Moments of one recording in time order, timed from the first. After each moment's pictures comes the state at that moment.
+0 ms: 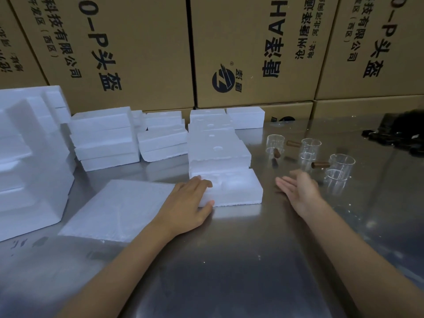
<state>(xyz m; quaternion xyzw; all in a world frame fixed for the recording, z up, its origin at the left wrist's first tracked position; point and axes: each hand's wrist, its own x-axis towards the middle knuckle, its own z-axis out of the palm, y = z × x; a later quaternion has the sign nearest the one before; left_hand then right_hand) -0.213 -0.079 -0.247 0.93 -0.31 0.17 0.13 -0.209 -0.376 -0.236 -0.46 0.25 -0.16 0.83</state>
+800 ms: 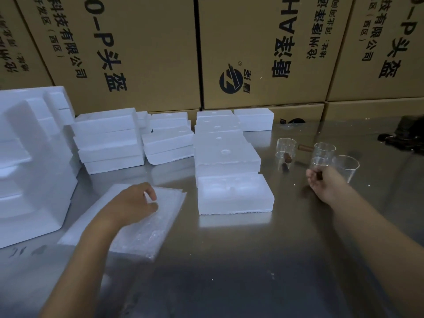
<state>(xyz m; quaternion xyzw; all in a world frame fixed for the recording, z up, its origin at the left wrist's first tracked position) -0.196 0.020 -0.200 0.97 -0.01 -0.04 0.23 -0.162 -0.426 -0.223 -0.48 0.30 -0.17 0.80</state>
